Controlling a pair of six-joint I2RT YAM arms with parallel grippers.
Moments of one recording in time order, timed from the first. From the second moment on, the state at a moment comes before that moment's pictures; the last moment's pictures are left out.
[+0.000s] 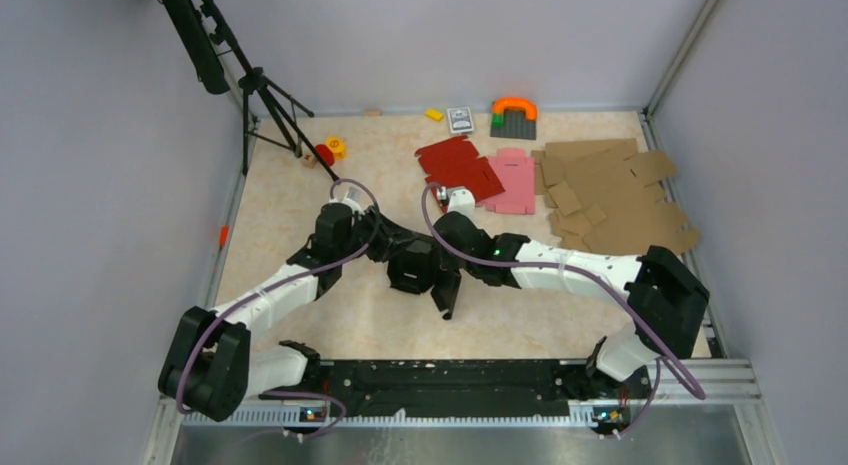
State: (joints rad) left arm -0.40 1.20 0.54 0.19 0.39 -1.16; right arm 1.03 1.54 1.03 -0.25 0.41 0.60
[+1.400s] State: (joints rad) left arm -0.46 0.88 0.62 -0.15 0.24 -1.00; right arm 1.04 1.50 0.96 -0.10 0.57 0.43
